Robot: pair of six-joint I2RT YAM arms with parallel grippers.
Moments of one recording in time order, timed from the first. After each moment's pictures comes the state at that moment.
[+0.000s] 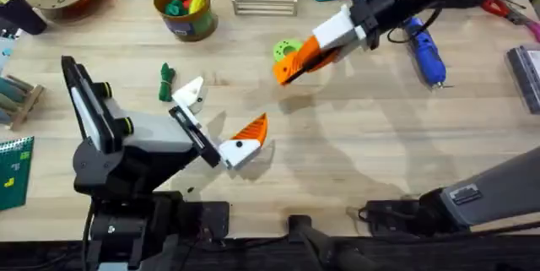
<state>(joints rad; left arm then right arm) 0.02 0.01 0.01 -0.09 0.90 -0.09 0.25 1.76 1.50 -1.35 -1.02 -0.28</state>
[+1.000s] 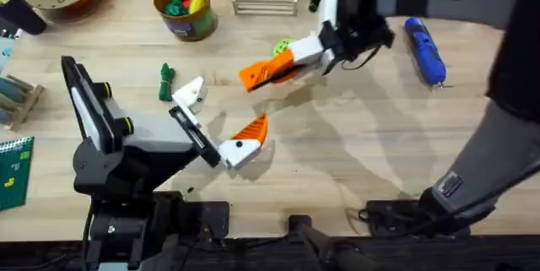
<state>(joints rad) 0.02 0.01 0.01 -0.09 0.90 -0.09 0.32 2.03 1.38 -1.22 -1.50 -0.54</state>
